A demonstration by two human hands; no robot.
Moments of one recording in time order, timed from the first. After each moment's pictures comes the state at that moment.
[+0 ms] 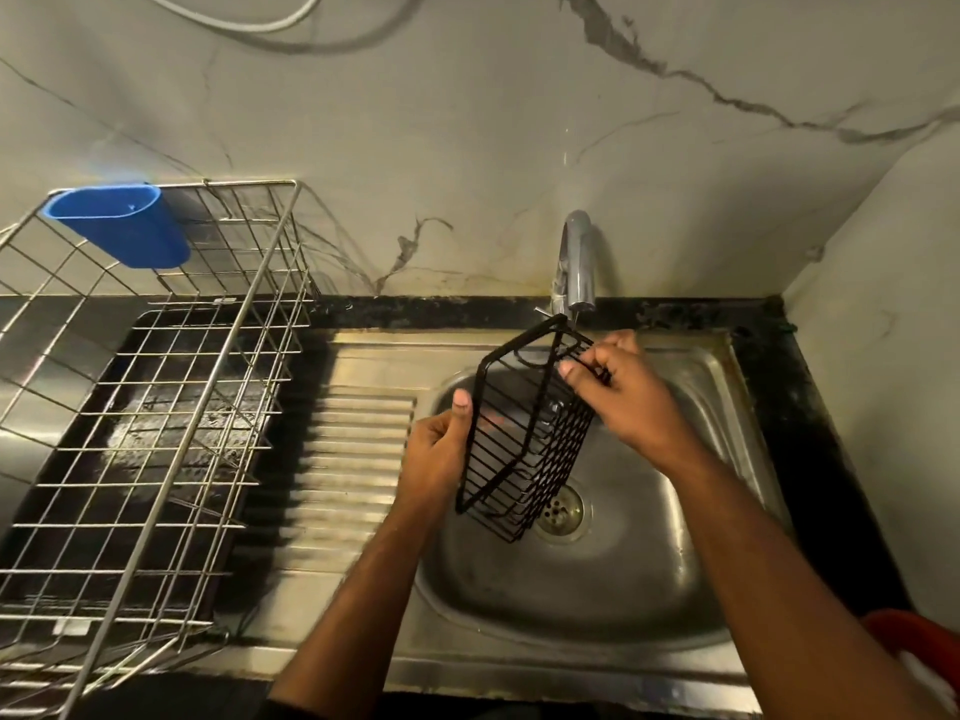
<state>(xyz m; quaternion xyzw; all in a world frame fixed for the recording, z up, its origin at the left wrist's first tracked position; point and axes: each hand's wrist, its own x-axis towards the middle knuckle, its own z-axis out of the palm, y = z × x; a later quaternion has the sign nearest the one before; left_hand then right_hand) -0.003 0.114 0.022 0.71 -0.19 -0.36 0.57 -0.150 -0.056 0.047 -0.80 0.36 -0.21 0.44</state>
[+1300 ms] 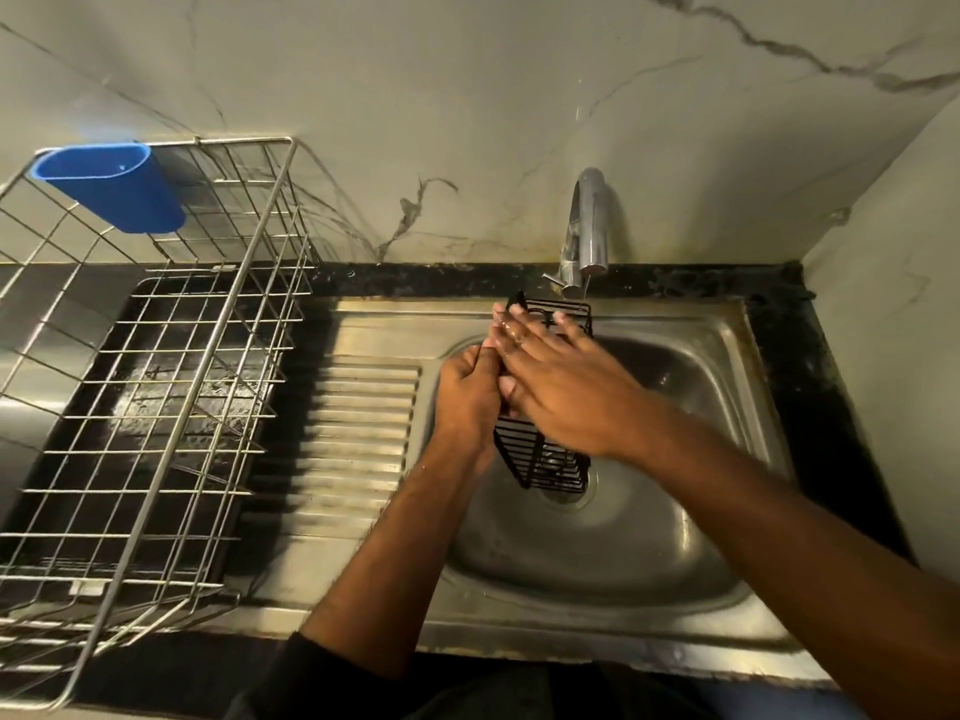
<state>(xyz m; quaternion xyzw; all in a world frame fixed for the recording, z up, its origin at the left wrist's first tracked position) -0.025 0.075 0.057 0.61 -0.08 -0.41 0.67 -0.120 -0.018 0.067 -0.98 0.16 0.02 0.12</state>
